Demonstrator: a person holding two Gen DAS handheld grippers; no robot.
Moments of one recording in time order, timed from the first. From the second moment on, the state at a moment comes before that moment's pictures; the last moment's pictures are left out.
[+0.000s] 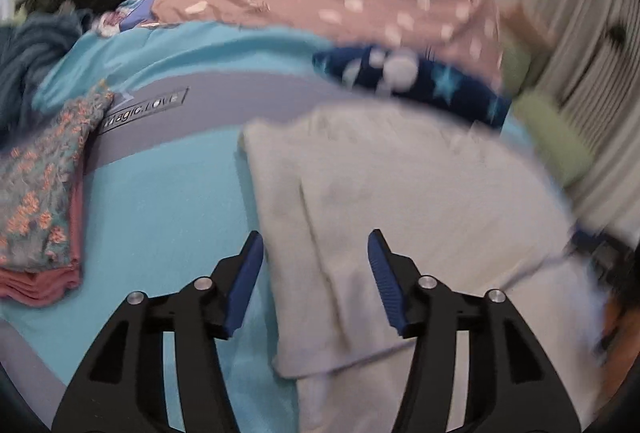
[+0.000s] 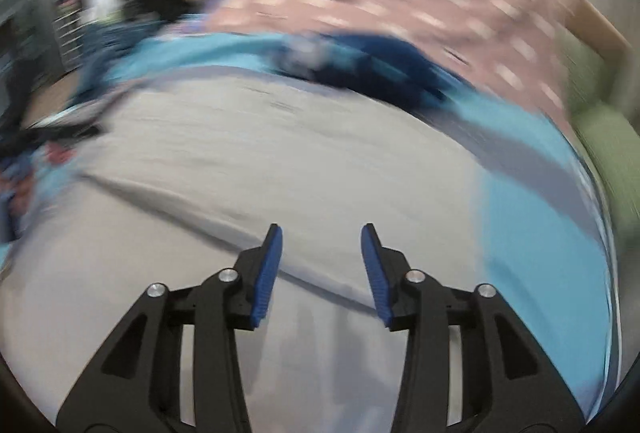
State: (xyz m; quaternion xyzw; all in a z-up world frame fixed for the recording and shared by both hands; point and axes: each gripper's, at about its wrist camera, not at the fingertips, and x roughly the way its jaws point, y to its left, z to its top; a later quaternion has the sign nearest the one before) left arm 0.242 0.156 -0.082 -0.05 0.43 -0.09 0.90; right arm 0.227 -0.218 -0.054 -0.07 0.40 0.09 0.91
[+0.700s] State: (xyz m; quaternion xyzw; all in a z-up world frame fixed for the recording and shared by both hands) left arm 0.299 -0.129 -0.019 0.07 0.42 -0.31 0.85; right arm 0.204 -0.311 -0.093 0.07 0.43 0.07 0.90
